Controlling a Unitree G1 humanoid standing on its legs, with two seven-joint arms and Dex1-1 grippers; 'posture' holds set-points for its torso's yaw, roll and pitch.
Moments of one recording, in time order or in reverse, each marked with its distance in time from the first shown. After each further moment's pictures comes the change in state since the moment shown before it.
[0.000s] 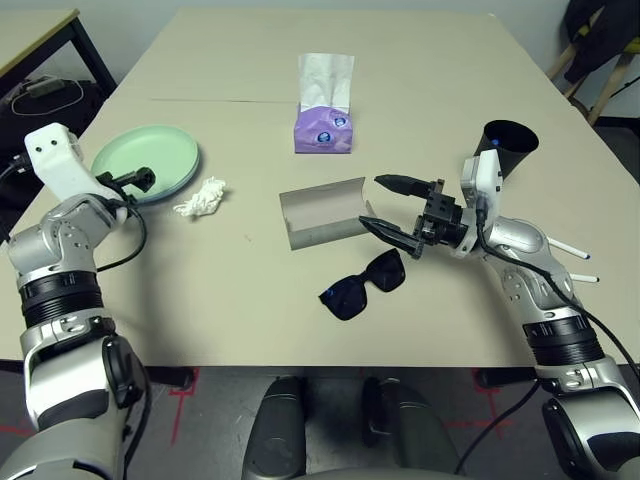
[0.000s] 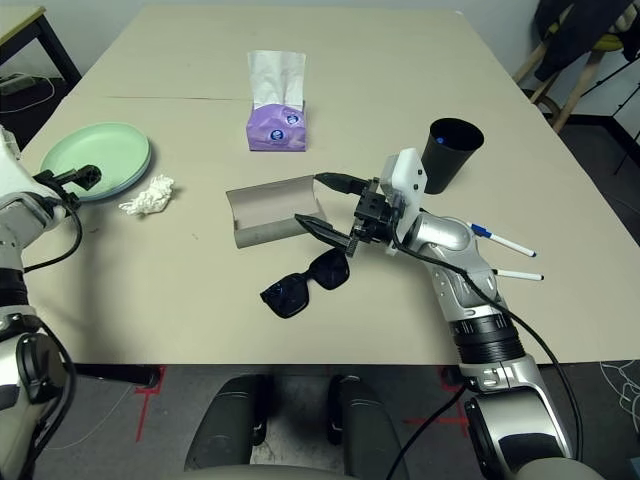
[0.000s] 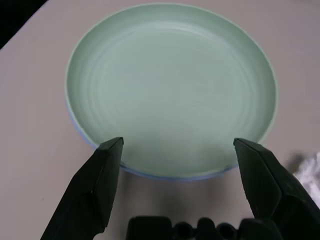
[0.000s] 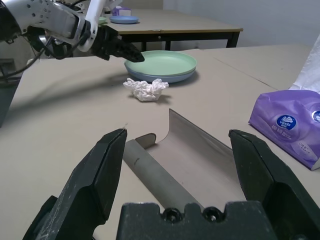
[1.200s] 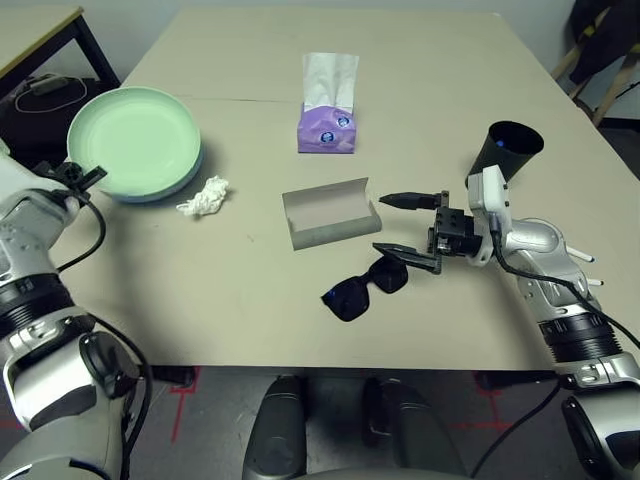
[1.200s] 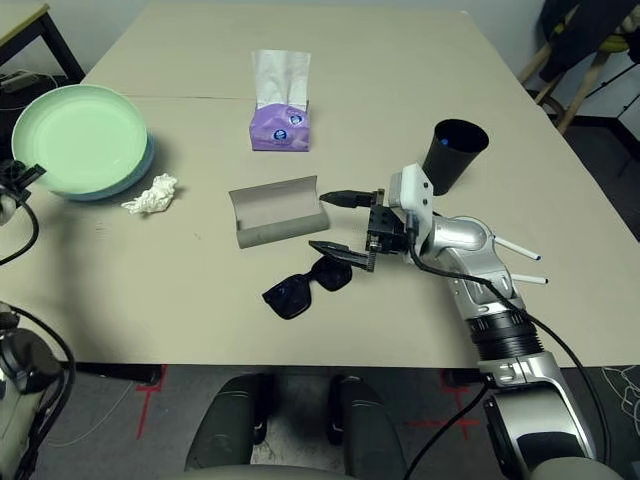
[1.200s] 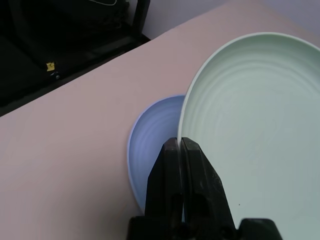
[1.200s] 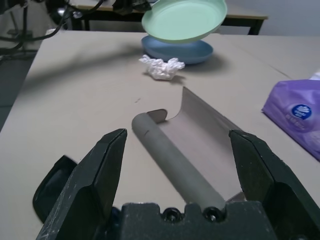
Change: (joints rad) left arm -0.185 -0.105 0.322 0.193 -0.014 -0.174 0.320; right arm -0.010 -0.043 0.000 0.087 -0.019 -0.079 0.095
